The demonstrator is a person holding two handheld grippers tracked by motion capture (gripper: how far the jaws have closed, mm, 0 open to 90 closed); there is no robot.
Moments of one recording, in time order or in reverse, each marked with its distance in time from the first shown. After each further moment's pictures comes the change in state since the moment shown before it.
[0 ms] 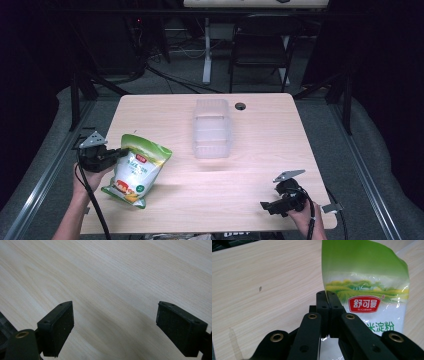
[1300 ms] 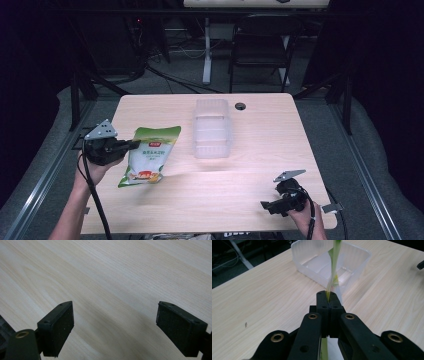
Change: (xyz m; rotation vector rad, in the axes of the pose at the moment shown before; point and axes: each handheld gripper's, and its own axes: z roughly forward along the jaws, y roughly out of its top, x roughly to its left) left arm -0.046 0.061 -0.019 -0.013 -0.098 0.187; right arm -0.001 0.000 -0.001 0.004 -0.012 0.000
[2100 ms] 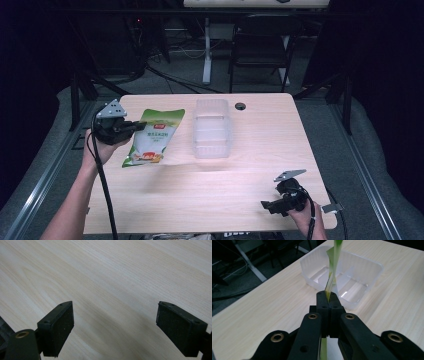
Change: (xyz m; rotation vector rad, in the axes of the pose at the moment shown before) left arm 0.017 0.049 0.016 0.005 0.053 0.061; right arm -0.001 0.000 0.000 0.003 -0.003 0.001
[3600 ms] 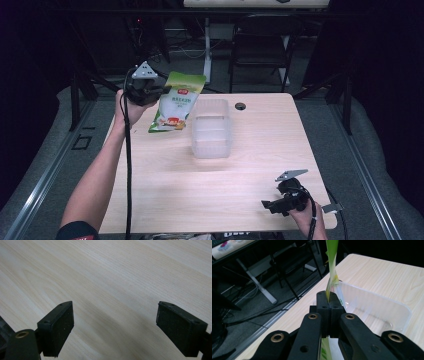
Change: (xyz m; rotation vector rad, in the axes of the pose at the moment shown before) left arm 0.022 0.093 0.061 -0.073 0.033 0.101; right arm -0.002 -0.001 -0.002 -0.013 0.006 0.010
